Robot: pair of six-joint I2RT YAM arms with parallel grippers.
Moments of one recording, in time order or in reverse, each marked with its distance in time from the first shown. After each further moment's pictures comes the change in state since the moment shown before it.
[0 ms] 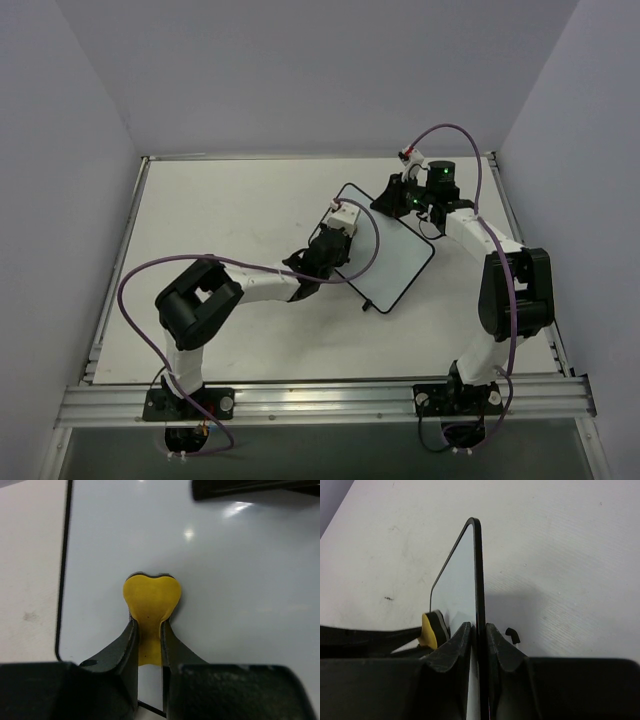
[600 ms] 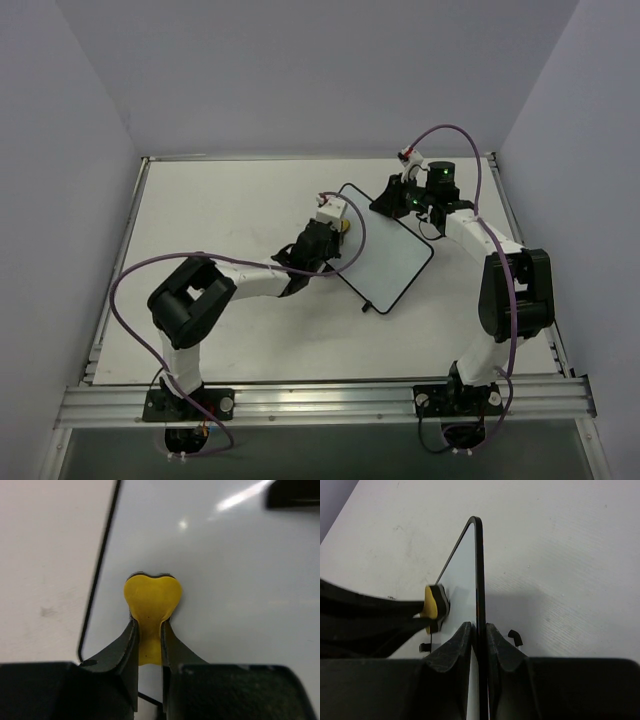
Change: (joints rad) left arm 0.060 -0.029 -0.038 0.023 0.109 -0.046; right arm 0.000 -0.002 -0.002 0.005 -0.015 -0.003
